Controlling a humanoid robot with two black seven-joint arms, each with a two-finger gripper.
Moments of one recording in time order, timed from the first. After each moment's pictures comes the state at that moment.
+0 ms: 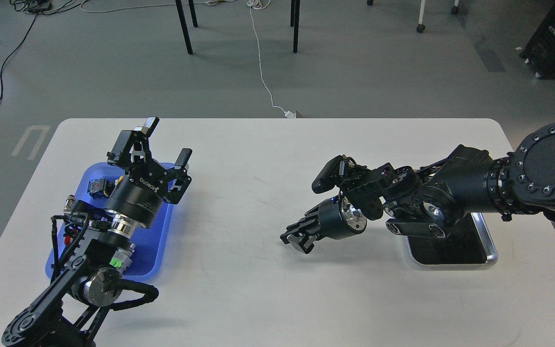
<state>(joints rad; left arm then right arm) -0.08 0.16 -1.22 -1.35 0.72 -0.25 -0.37 1.43 -0.01 -0.92 0.98 -0.97 -0.06 0.49</state>
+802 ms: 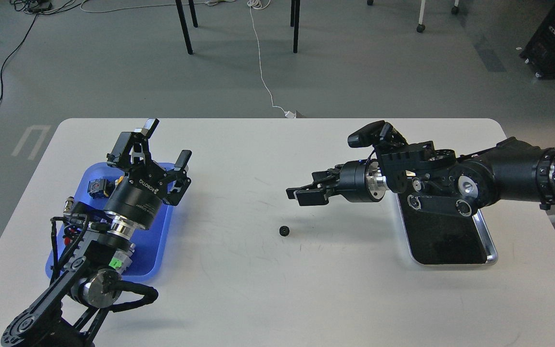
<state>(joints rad) -0.07 0.16 -1.22 -1.35 0.72 -0.25 -0.37 1.40 -0.24 -0.72 1.00 -0.81 -0.11 0.49</state>
